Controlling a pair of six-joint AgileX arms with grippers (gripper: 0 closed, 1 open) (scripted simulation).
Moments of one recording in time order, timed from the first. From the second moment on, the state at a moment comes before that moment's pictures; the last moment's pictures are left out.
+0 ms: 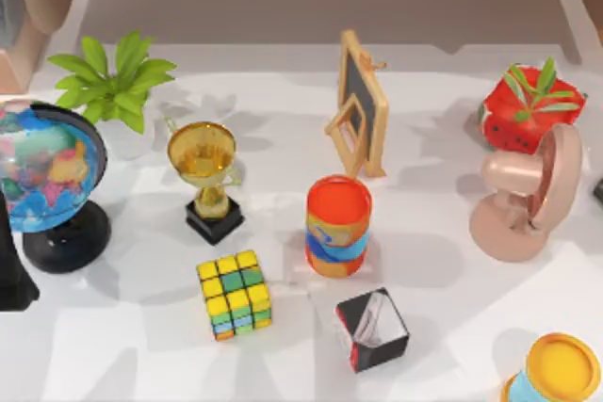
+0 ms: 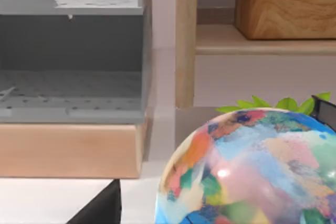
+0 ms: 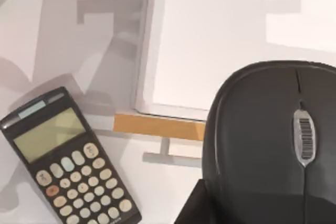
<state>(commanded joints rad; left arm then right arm) 0.00 0.00 0.00 0.00 0.00 0.00 -0.30 1.70 1.57 -1.02 -0.06 -0.43</state>
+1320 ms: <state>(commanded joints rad) 0.00 0.00 0.00 0.00 0.00 0.00 -0.17 1.34 0.67 -0.80 -0.02 -0.19</state>
